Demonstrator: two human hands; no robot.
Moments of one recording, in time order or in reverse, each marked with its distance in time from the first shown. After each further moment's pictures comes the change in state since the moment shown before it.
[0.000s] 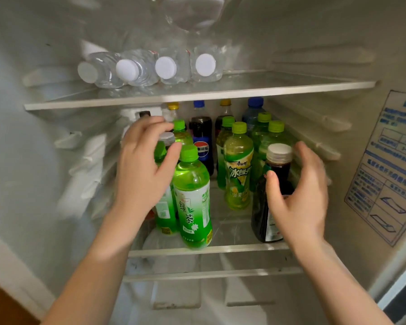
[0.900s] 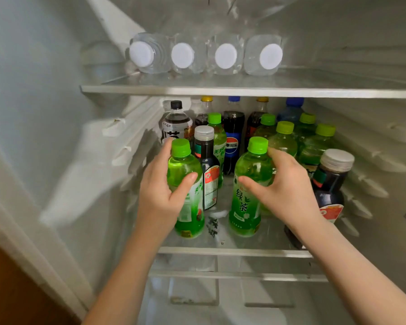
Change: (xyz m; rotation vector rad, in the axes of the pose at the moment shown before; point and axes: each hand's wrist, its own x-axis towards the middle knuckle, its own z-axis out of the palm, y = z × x) left_hand -0.059 -0.062 -0.005 -0.337 -0.051 -0.299; right_hand 0.014 -0.054 0.067 -0.169 -0.417 -0.085
